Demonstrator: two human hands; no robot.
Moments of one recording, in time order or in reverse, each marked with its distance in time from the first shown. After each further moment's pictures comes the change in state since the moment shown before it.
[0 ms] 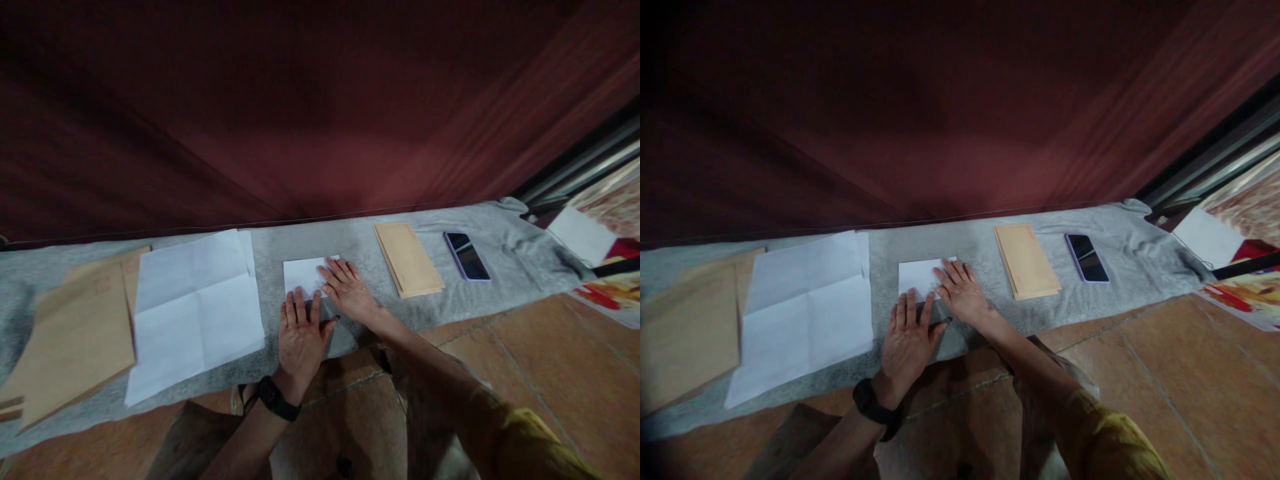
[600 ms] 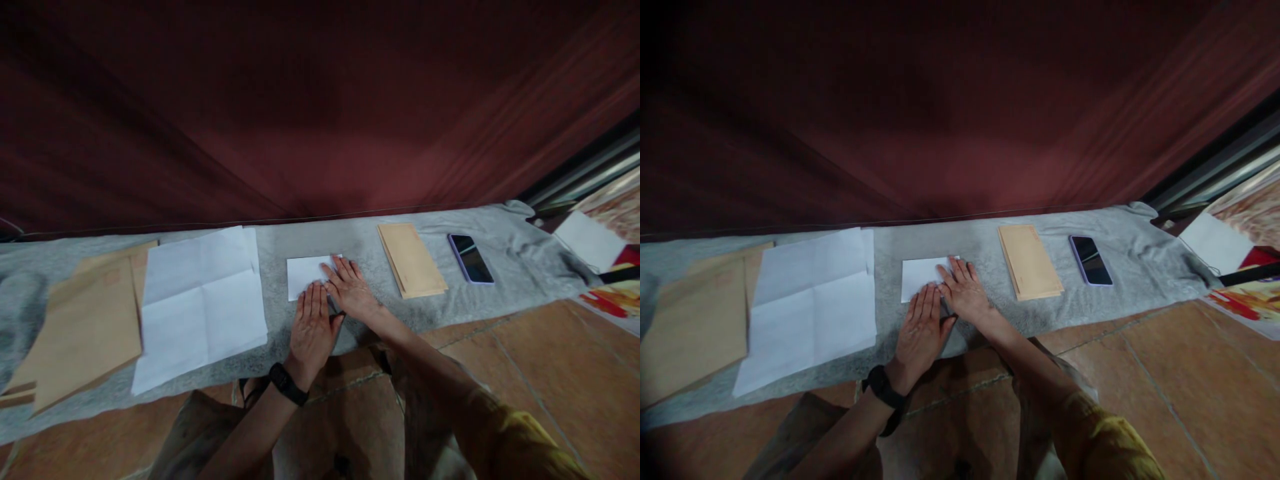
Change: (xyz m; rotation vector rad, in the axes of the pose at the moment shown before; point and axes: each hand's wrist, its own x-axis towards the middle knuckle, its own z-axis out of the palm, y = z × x) left_hand 0.009 0.010 0.011 -0.022 -0.032 0.108; right_hand 0.002 -0.003 0.003 -0.039 0.002 0.034
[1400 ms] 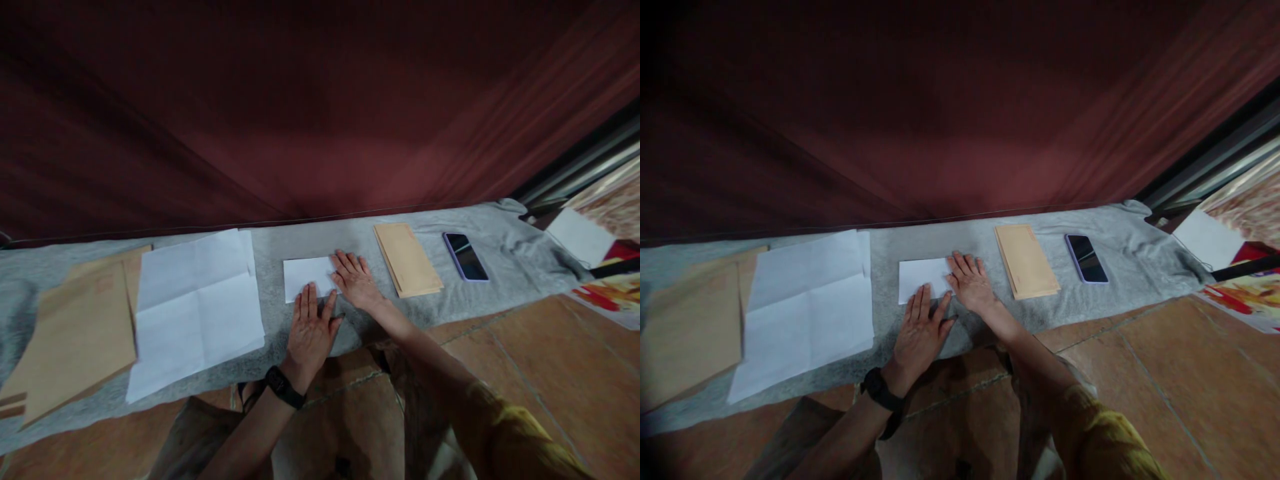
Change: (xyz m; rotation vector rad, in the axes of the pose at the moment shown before) left_hand 0.002 0.001 -0.007 0.018 -0.031 0.018; right_hand 0.007 0.025 -0.003 0.007 -0.055 0.128
